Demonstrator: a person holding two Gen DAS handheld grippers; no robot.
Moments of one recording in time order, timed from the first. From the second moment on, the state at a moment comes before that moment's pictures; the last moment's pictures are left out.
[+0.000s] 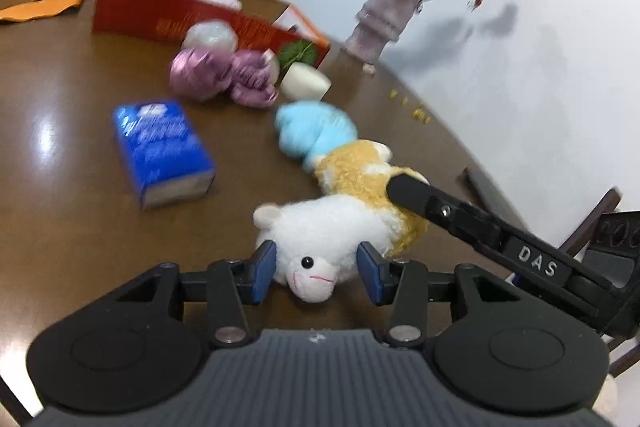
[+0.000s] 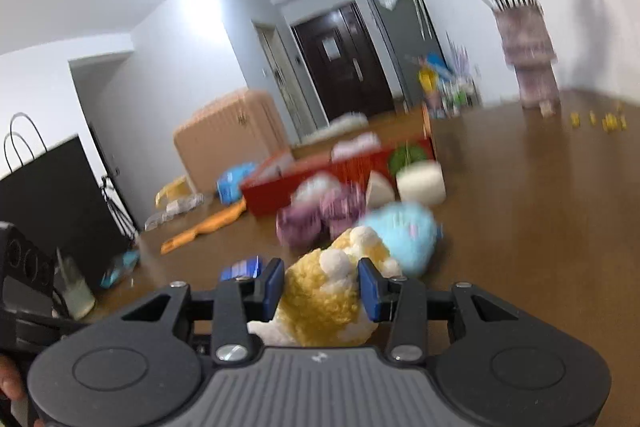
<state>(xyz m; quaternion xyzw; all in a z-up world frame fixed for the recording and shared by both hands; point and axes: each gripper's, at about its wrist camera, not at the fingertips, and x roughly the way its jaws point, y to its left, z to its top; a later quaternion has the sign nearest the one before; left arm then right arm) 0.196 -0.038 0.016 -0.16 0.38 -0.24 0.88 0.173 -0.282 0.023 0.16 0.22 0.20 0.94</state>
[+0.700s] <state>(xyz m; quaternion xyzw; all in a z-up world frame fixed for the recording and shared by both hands) 0.208 -0.025 0.014 -0.19 0.36 -0.24 0.88 0.185 -0.297 -0.002 0.24 0.27 0.20 0.91</state>
